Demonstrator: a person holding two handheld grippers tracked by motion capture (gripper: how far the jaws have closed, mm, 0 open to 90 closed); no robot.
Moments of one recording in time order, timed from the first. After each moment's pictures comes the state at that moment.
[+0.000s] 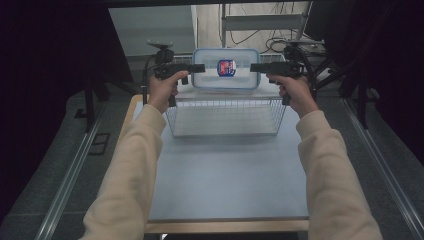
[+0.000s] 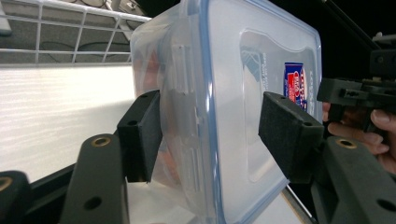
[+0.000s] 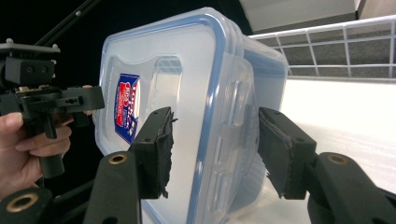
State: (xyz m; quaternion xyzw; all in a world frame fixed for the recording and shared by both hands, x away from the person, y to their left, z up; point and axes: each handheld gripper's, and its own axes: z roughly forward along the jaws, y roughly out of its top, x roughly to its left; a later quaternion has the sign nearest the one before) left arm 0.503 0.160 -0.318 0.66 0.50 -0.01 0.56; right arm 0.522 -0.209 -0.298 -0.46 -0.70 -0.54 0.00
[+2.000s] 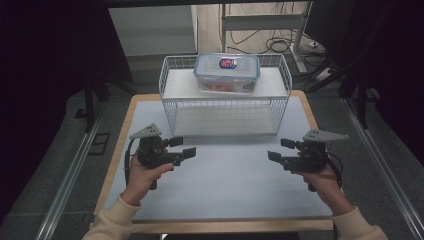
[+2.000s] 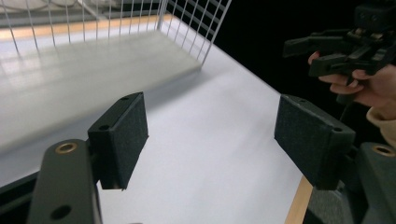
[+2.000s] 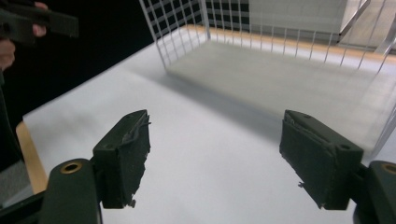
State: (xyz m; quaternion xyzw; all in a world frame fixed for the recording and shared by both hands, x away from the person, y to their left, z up) left arm 0.295 0.168 -0.418 0.74 0.39 0.05 0.55; right arm 0.321 -0.266 -0.416 -0.34 -0.78 -0.51 -0.11
